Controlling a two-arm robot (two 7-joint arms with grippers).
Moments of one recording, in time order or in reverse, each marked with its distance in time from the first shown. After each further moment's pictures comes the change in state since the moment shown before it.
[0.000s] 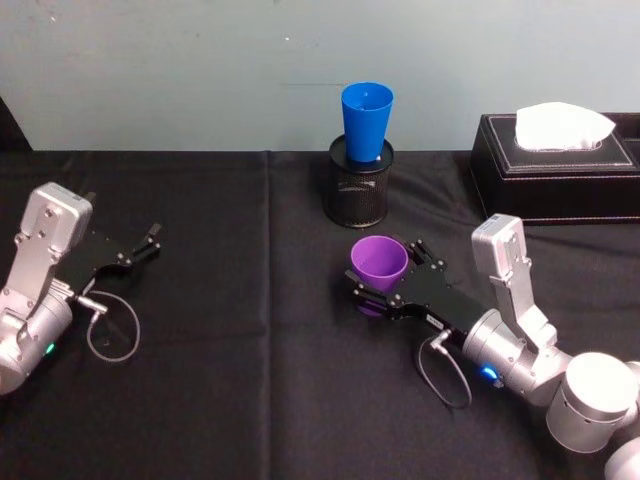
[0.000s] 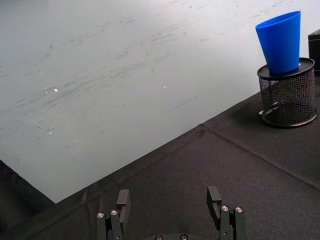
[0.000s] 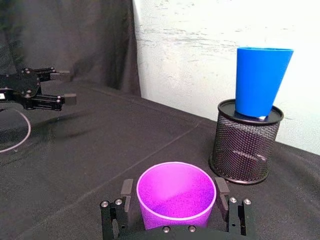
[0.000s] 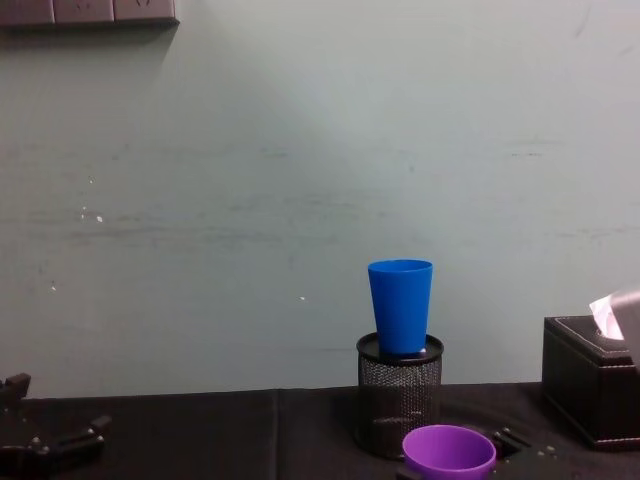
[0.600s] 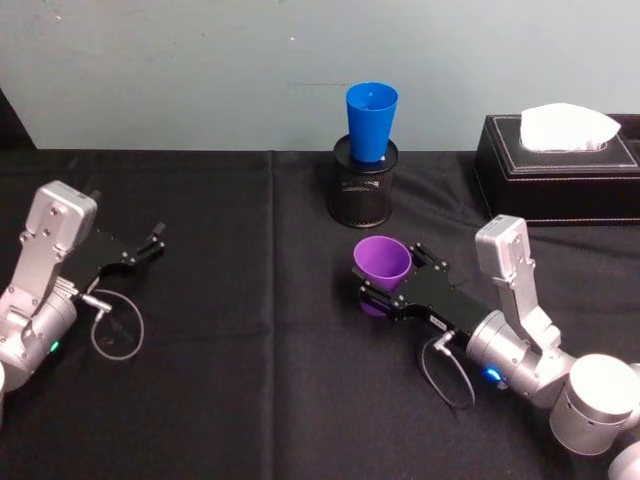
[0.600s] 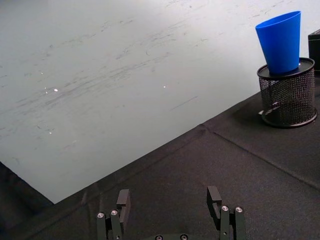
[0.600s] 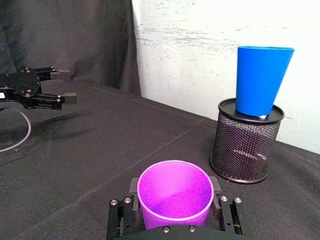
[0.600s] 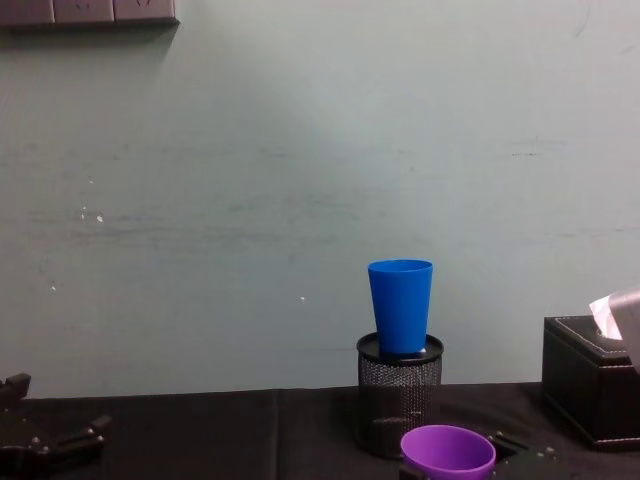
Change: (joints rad) left arm 0.000 0.000 0.000 0.000 0.000 0.000 0.000; right arm 0.000 0.000 -0.001 0.000 0.000 0.003 0.000
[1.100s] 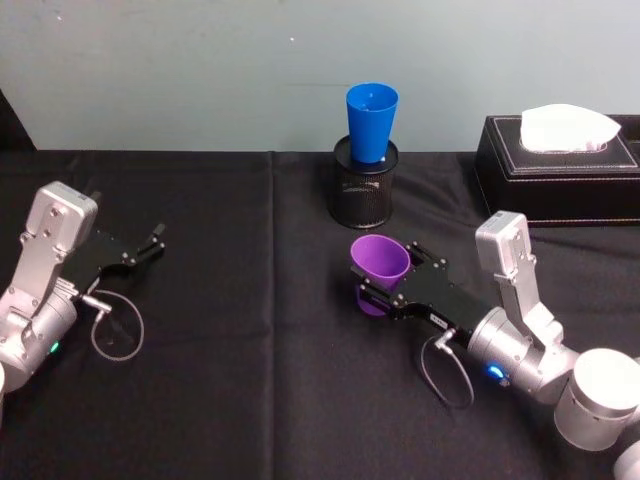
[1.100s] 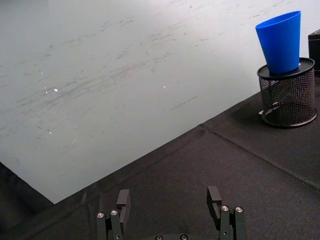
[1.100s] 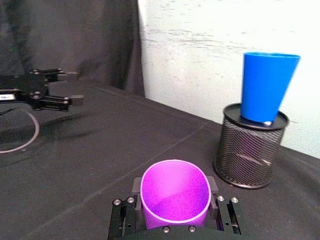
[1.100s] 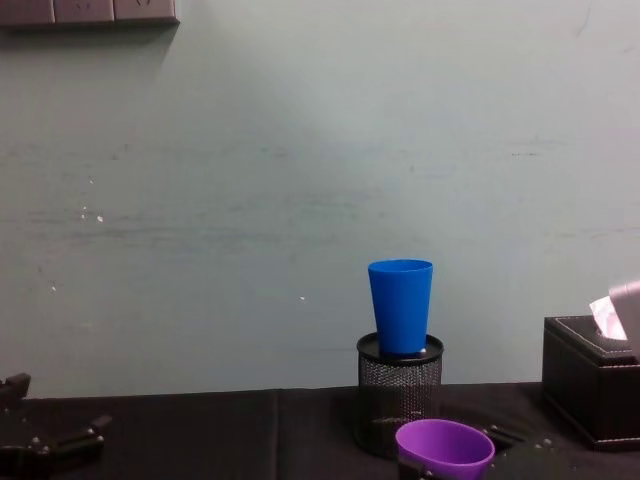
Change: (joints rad) left arm 0.000 0.000 0.000 0.000 0.000 0.000 0.000; right arm -0.002 0.010 -0.002 -0.023 0.000 0.012 0.011
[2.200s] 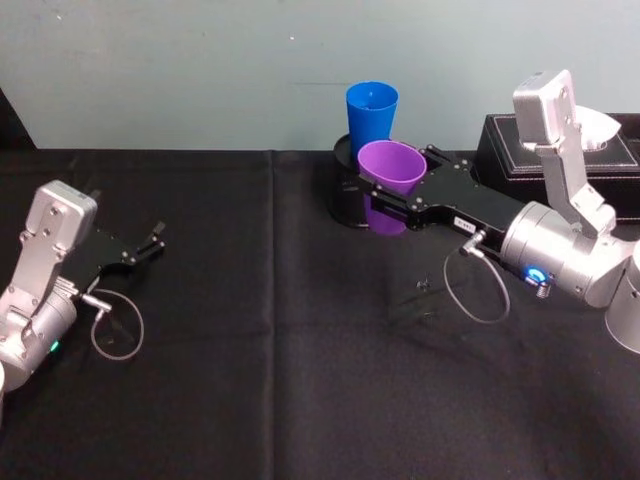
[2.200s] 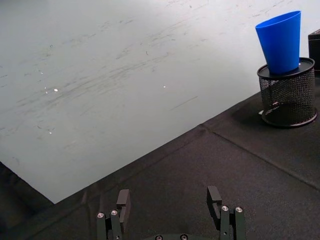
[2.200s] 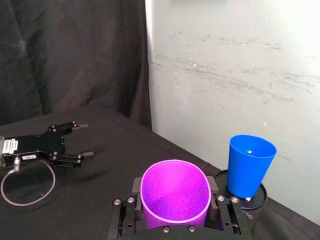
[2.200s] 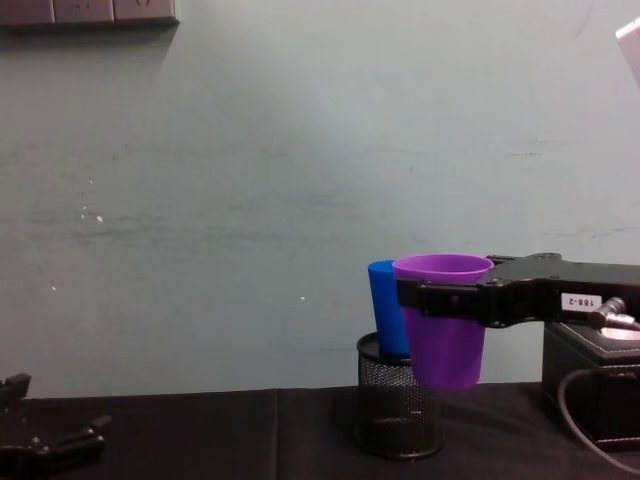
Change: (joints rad) left arm 0.000 0.000 0.000 0.000 0.000 0.000 0.000; right arm 0.078 0.140 0.013 -0.351 0.121 0.366 -0.012
